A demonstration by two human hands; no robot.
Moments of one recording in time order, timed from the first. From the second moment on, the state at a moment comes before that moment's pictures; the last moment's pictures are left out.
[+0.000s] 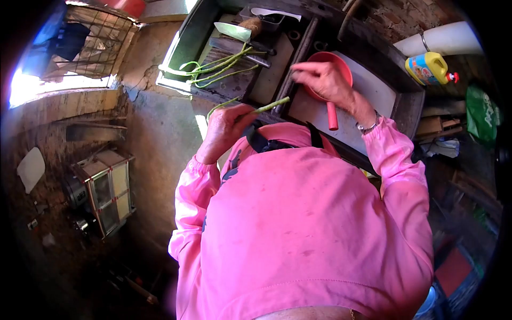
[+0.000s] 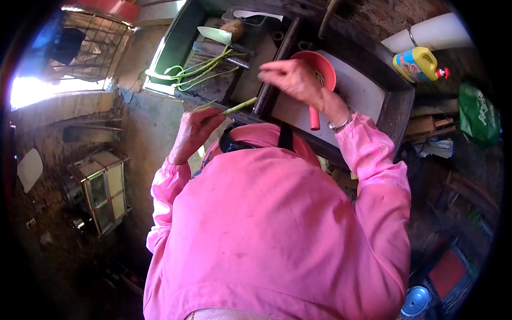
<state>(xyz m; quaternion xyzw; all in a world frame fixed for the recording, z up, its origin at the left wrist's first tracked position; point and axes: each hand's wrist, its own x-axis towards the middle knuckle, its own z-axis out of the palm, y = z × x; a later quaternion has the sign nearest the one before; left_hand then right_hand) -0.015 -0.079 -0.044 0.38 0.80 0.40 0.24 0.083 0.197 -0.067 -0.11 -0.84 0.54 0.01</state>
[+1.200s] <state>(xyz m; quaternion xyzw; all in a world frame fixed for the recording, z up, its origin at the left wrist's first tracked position) 0.002 -0.068 -0.061 0.33 0.80 0.44 0.22 0.101 0.160 -0.072 -0.21 -0.53 0.81 -0.10</state>
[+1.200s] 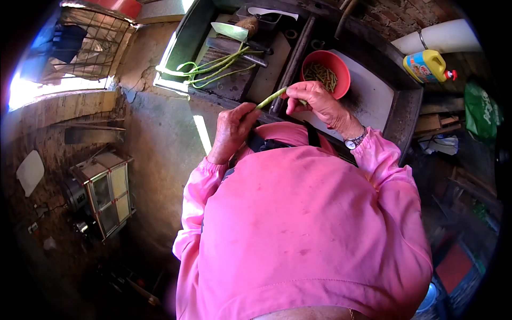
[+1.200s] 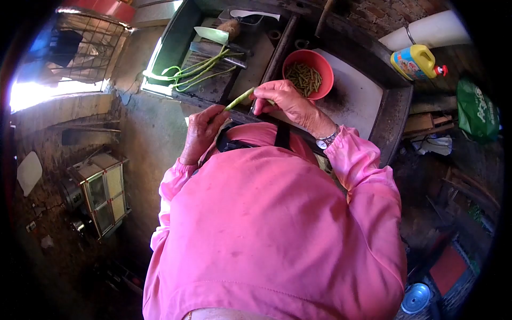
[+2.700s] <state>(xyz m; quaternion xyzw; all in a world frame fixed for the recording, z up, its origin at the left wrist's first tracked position) -0.001 -0.087 -0.064 0.21 0.70 0.58 0.36 0.077 0.127 -0.043 -0.08 -0.80 0.59 0.04</state>
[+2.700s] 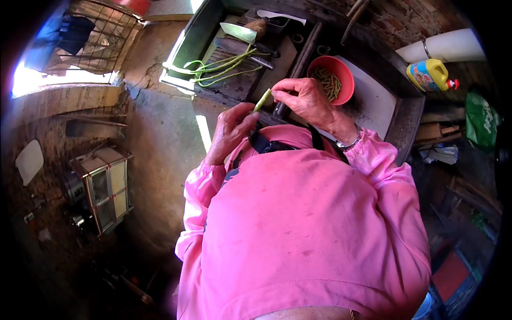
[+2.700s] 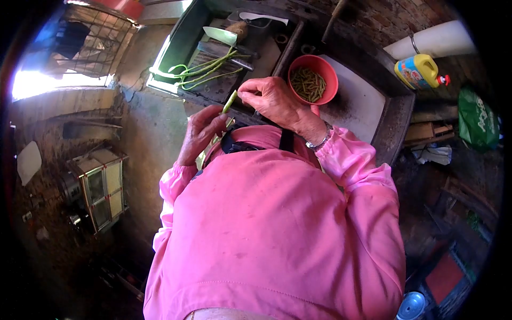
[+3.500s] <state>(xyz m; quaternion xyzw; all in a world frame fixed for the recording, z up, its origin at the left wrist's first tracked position) -0.069 -0.065 -0.008 0.12 0.61 0.77 0.14 0.086 0.125 -0.115 0.03 -0.90 0.43 -0.07</state>
